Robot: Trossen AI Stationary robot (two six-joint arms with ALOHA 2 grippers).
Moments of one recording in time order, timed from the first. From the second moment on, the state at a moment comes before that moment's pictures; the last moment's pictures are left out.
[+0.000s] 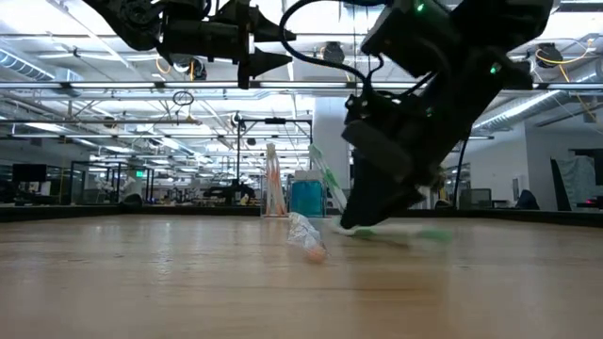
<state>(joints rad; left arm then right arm) 0.46 1.38 0.86 0.55 0.34 -0.32 0.26 1.85 0.91 -0.04 0.44 0.77</state>
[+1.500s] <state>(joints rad) 0.46 1.38 0.86 0.55 0.34 -0.32 0.24 1.93 0.91 0.14 0.42 0.72</state>
